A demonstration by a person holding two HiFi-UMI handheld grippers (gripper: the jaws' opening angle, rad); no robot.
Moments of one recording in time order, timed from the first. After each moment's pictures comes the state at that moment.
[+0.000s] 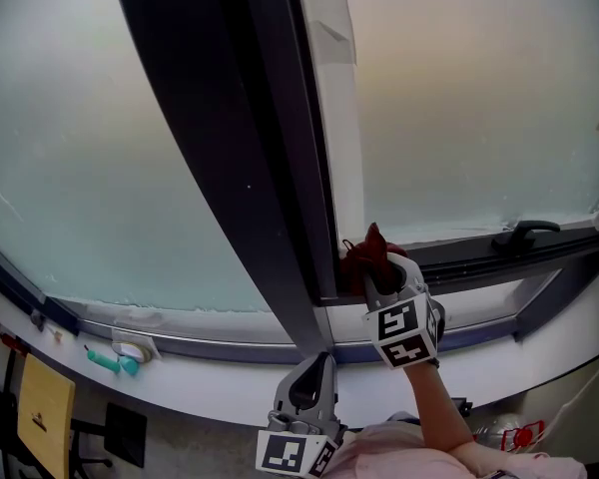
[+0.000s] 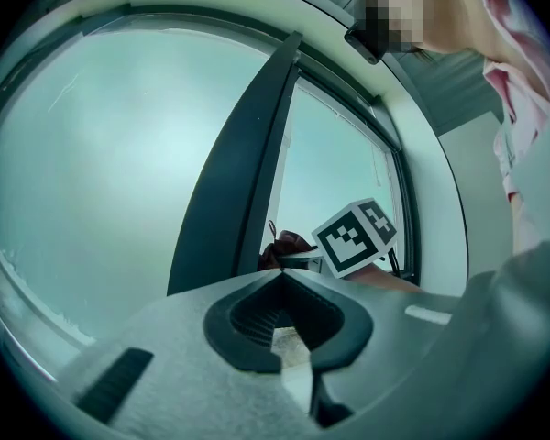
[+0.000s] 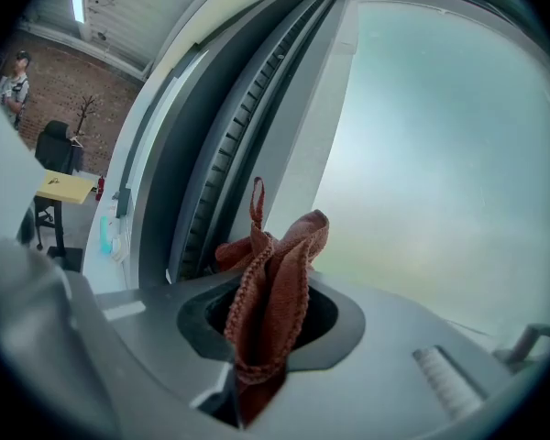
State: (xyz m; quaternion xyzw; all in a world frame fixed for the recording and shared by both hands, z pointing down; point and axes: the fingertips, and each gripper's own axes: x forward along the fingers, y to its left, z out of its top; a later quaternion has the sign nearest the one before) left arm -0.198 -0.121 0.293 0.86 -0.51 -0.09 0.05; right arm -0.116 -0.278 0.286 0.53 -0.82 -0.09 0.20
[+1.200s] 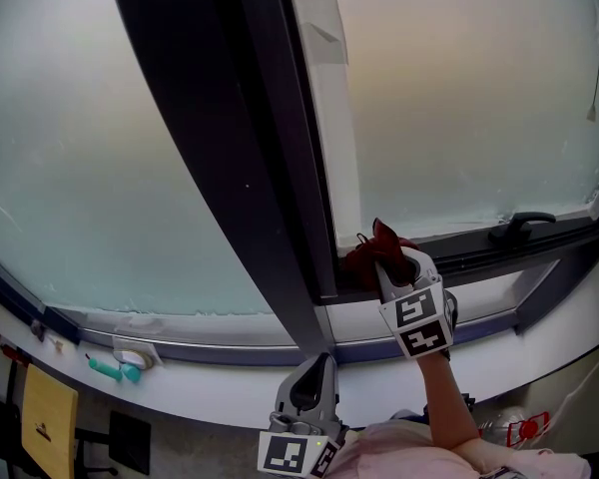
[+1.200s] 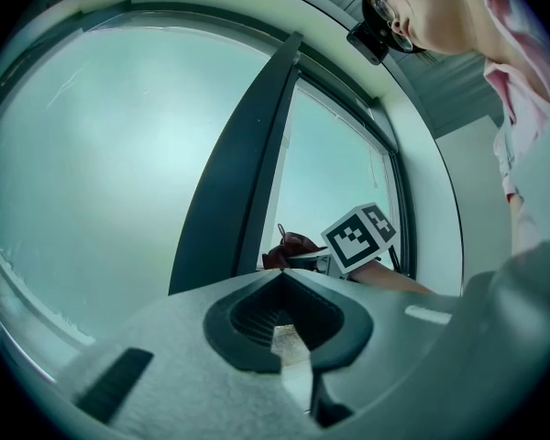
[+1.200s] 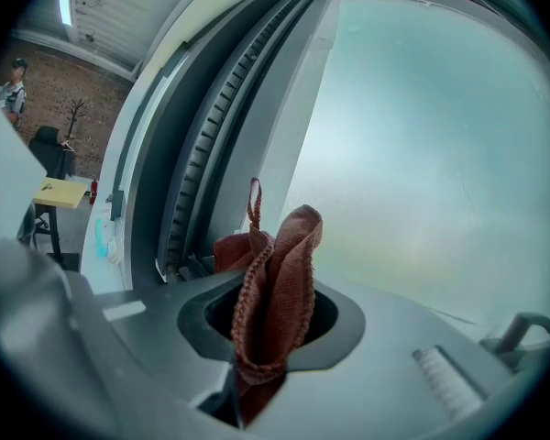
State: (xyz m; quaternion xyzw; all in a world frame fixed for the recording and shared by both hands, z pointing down) left arm -0.200 -0.116 0.286 0.86 -0.50 -0.11 0.06; right arm -0.088 -0.278 0.286 0.55 -0.81 -0.07 0.20
